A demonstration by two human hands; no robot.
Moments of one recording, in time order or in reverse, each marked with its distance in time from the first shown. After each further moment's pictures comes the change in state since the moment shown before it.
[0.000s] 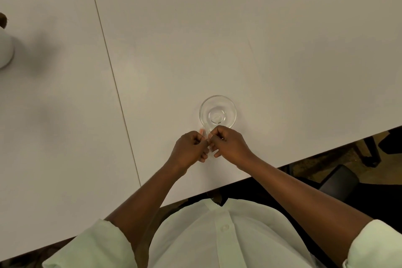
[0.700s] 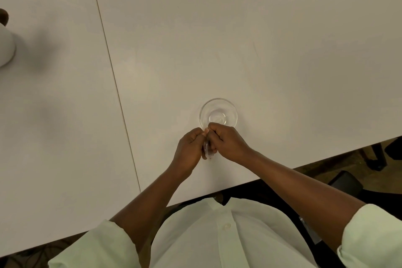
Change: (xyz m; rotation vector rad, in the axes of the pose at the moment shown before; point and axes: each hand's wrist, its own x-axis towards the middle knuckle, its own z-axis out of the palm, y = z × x) left_hand 0.000 0.012 0.012 -0.165 0.038 0.155; right_hand 0.023 -0.010 -0.009 -0.182 -0.135 -0.250
